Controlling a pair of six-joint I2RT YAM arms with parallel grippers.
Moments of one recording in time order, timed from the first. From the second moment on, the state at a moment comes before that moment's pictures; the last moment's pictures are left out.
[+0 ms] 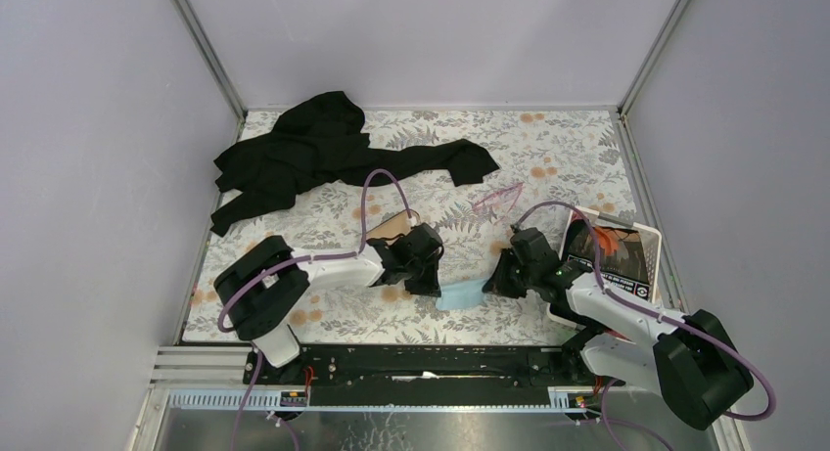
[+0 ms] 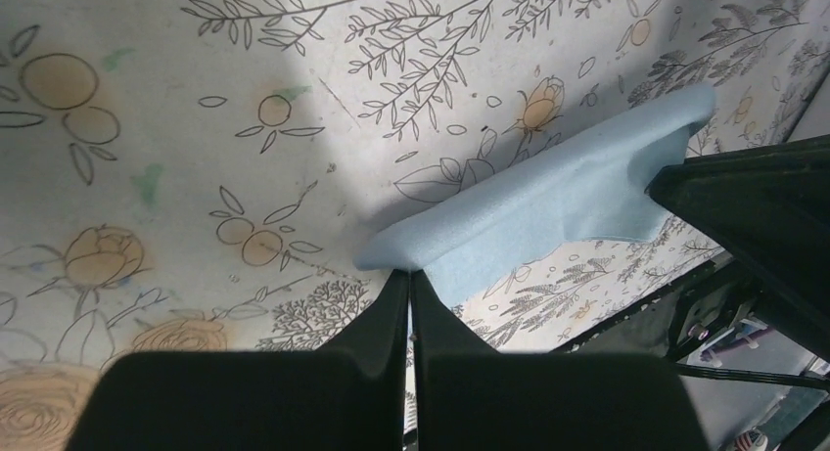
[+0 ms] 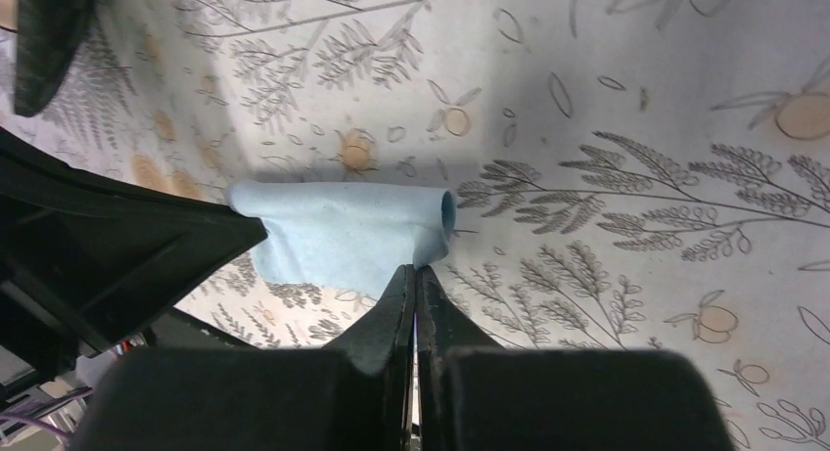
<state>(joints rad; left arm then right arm) -0.94 1.68 0.85 -0.19 0.12 -0.90 0.57 1.08 0.40 -0.27 -0.16 0.81</state>
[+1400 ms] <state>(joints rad) -0.46 1.32 0.80 -0.47 0.08 -0.71 0.64 1.85 1.23 -0.28 -0.34 0.56</state>
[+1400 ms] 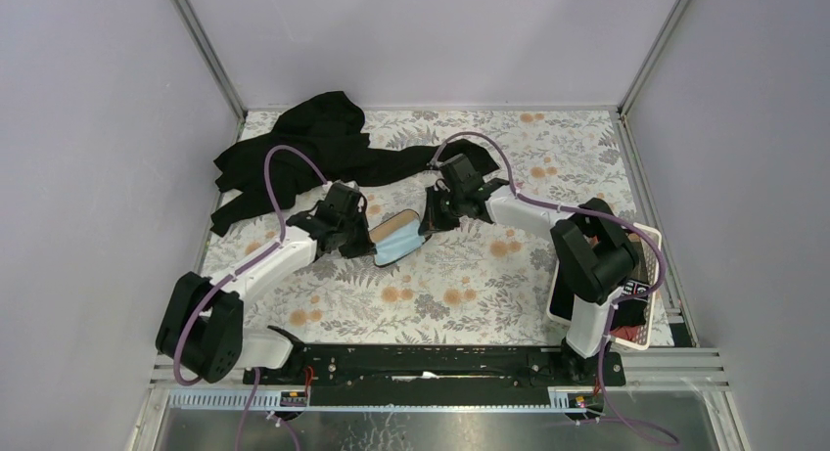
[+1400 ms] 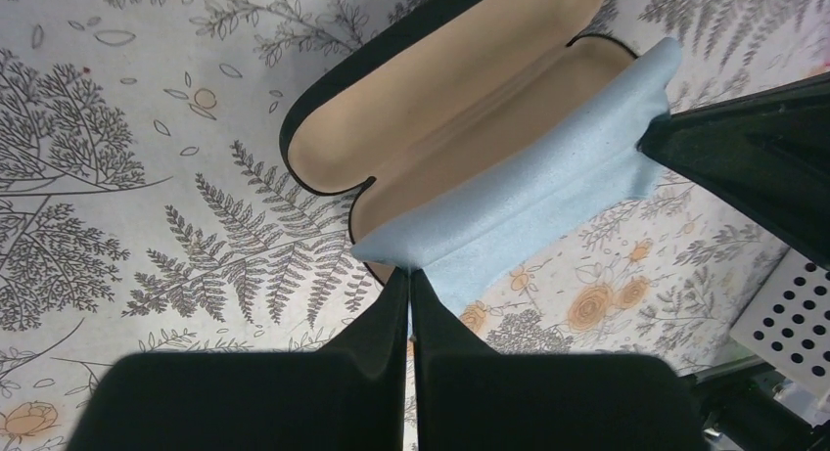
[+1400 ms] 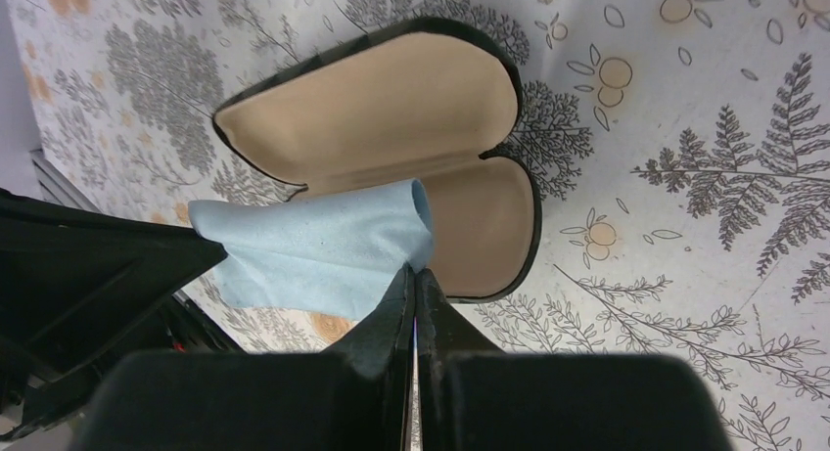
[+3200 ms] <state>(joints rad) -0.48 1.50 0.75 -0.33 0.14 -0.69 0.66 1.96 1.26 -0.32 -0.22 0.48</state>
